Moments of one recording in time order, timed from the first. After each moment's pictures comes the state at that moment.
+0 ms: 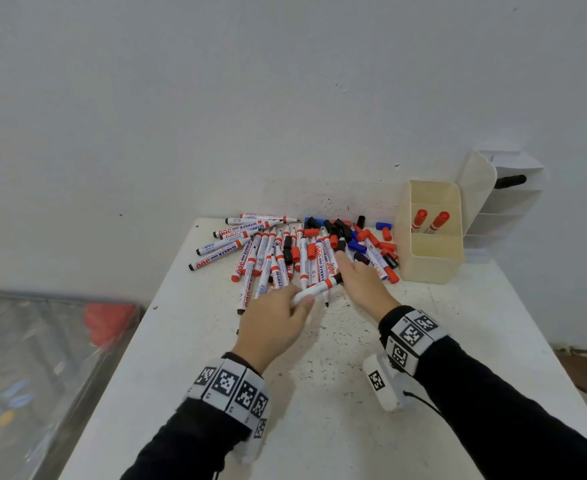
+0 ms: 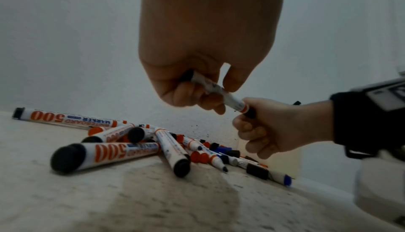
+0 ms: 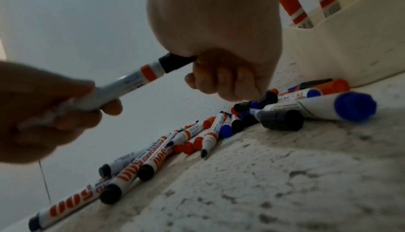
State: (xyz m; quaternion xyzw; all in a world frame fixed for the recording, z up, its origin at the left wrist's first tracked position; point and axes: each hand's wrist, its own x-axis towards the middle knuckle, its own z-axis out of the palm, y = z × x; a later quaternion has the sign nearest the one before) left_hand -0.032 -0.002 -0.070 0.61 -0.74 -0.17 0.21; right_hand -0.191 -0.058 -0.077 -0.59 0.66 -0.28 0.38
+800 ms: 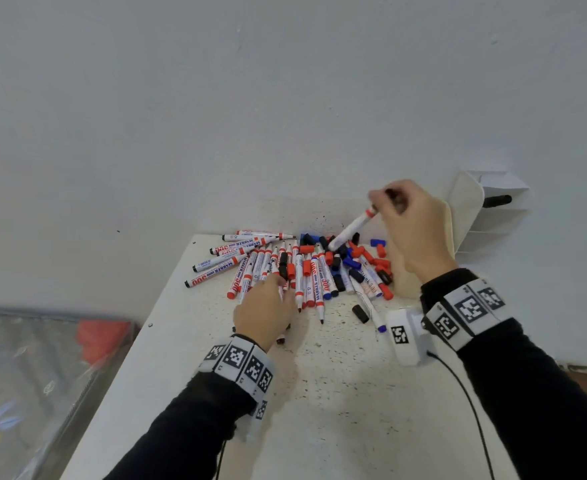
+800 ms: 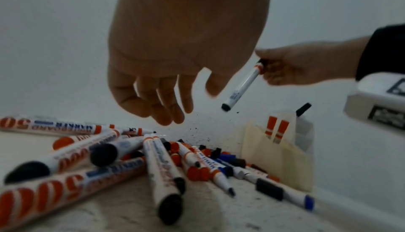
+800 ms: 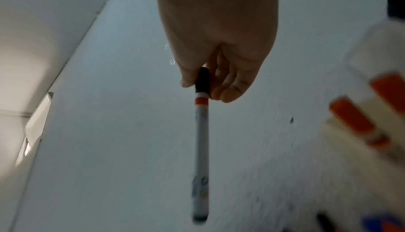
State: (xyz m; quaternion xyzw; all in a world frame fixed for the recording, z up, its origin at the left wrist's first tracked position) left_hand -0.038 -0.037 -0.056 0.69 -0.66 -0.21 0.20; right_hand -0.235 -0.069 0.034 -0.63 0.57 -0.51 0.12
